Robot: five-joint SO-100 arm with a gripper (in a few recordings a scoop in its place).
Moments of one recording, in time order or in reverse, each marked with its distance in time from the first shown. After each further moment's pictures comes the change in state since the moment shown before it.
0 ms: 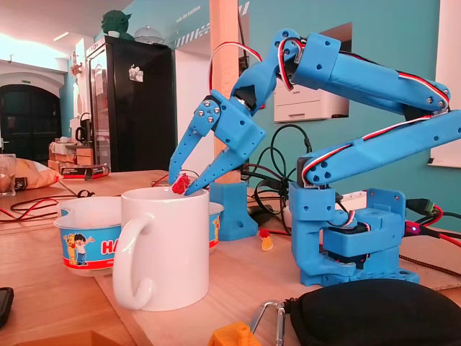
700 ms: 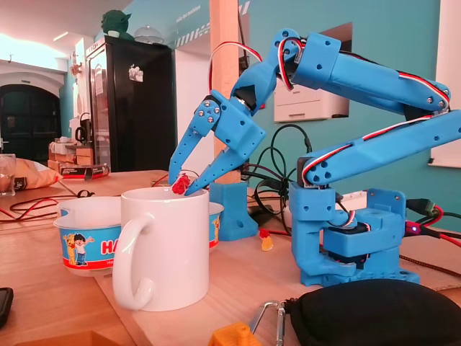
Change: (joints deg) arm 0.0 0.0 0.0 0.0 -0.8
